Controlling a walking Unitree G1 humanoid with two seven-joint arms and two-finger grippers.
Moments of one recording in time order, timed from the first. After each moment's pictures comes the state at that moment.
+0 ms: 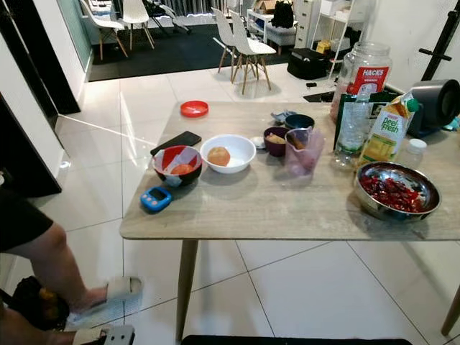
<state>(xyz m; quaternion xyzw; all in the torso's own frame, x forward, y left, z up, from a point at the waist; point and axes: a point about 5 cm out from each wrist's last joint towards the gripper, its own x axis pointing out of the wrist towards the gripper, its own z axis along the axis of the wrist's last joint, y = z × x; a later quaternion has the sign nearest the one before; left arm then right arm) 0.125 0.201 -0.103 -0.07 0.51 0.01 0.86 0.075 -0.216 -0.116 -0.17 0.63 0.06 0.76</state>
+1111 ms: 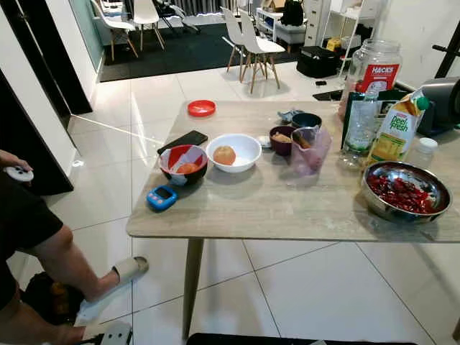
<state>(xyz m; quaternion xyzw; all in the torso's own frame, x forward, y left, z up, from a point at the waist) 0.128 0.206 -0.102 -0.06 0.51 0.01 0.86 0.103 -0.225 -0.108 -0.18 0.61 0.07 0.77</state>
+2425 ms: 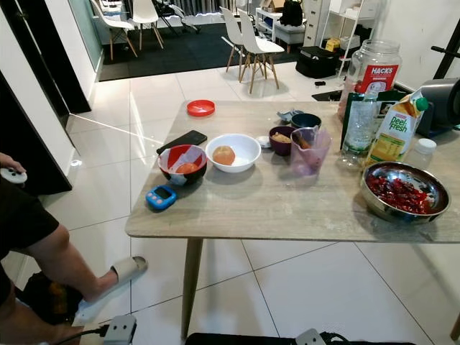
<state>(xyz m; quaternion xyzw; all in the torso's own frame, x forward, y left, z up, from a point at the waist) 0.140 0.203 -0.099 -0.03 0.51 -0.01 0.86 0.127 -0.217 -0.103 -0.20 0.59 0.09 0.78</state>
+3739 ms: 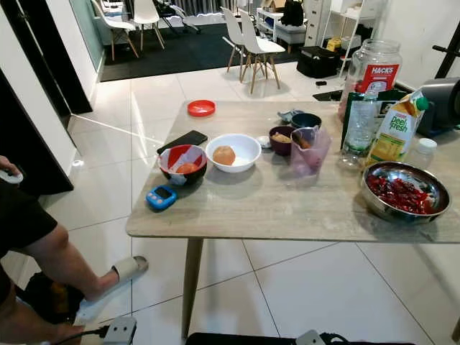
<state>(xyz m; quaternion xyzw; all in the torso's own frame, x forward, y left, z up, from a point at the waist) 0.137 0.206 -0.100 -0.02 0.51 0.01 0.86 0.125 -0.219 -0.103 -0.21 0.59 0.10 0.77</state>
